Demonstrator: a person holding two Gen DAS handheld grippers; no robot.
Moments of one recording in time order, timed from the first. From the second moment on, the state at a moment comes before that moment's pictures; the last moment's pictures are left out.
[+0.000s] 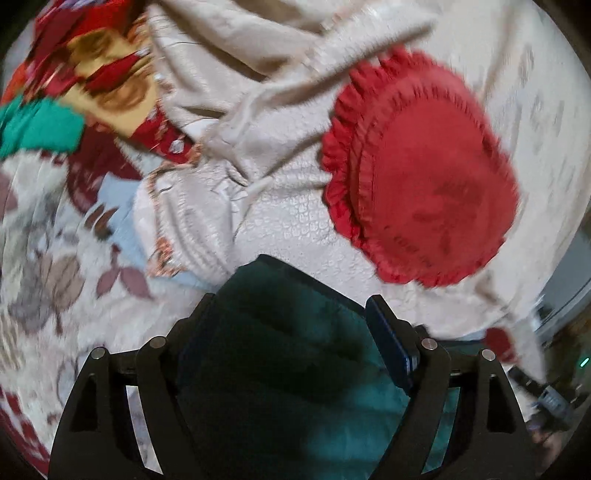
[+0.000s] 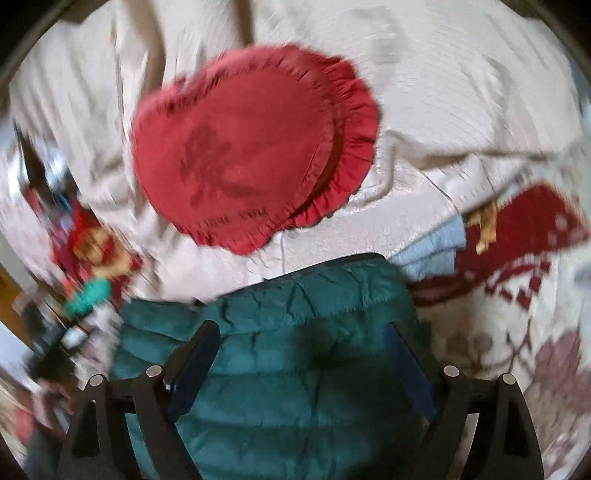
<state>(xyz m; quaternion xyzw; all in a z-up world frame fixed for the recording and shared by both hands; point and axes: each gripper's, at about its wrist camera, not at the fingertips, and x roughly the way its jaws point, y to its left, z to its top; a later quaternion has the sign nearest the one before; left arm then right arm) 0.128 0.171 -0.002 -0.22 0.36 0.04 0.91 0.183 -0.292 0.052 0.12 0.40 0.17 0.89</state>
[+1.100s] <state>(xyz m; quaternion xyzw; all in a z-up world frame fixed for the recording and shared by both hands) 0.200 0.124 -0.101 -0.06 0.46 0.13 0.88 0.264 -0.269 -0.053 0.06 0.48 0.15 0.86</state>
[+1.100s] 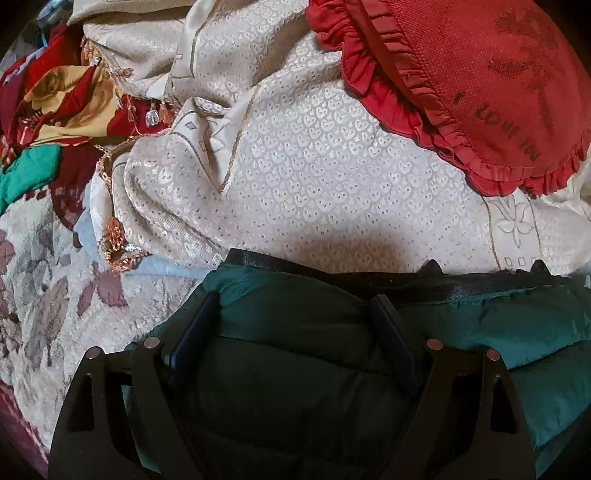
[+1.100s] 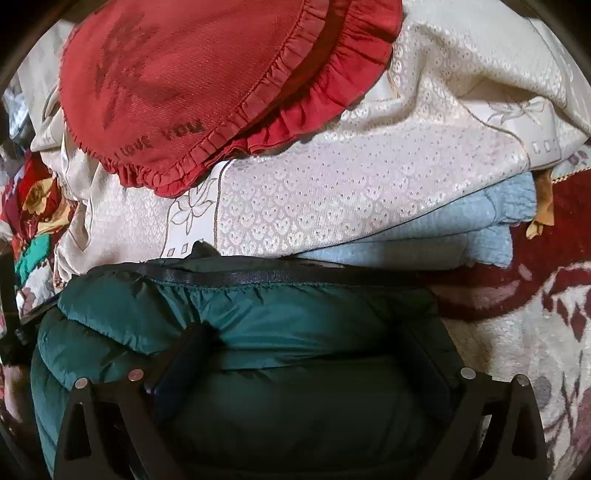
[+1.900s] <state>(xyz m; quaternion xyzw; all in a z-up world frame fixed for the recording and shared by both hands) 0.084 0.035 -0.068 -0.05 0.39 0.07 0.92 0.131 -0.197 -0.019 -0.01 0.40 0.14 0.91</state>
